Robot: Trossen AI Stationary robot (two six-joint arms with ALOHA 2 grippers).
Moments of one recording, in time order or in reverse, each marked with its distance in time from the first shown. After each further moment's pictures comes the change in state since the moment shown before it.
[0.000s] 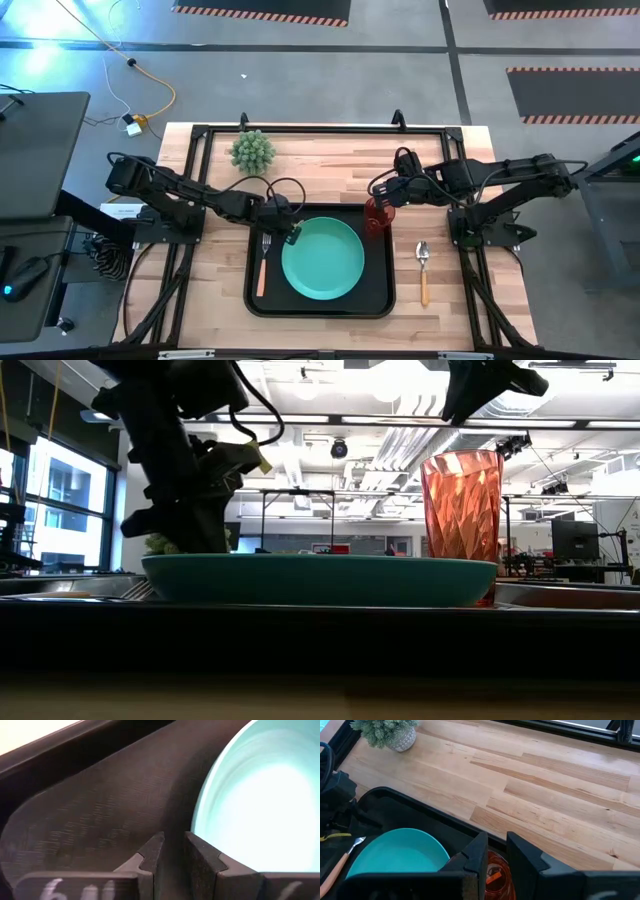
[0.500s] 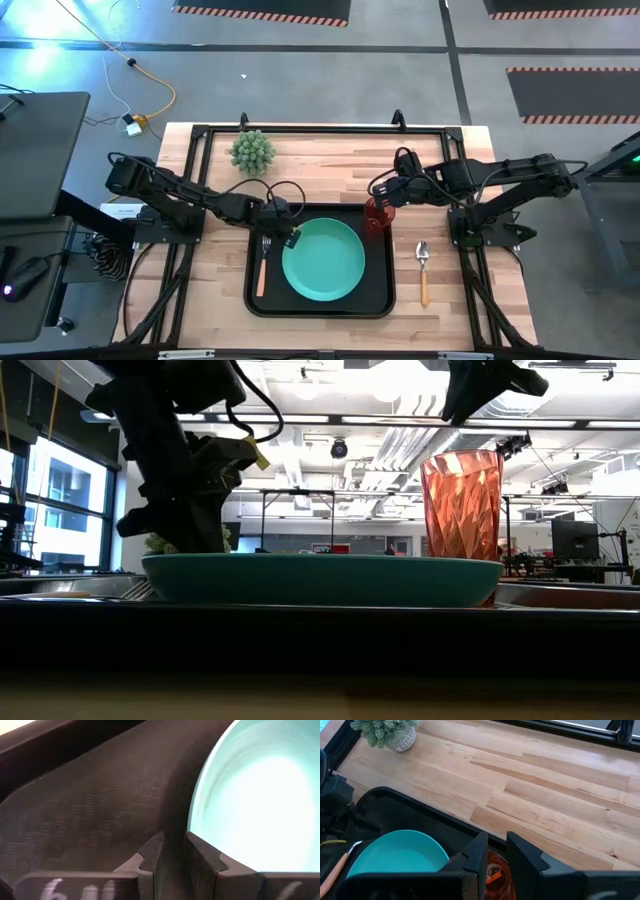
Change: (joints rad) left arm -0.025 0.000 0.000 0.006 -0.004 -0.014; right arm 0.000 0.000 0.000 0.000 0.000 -0.002
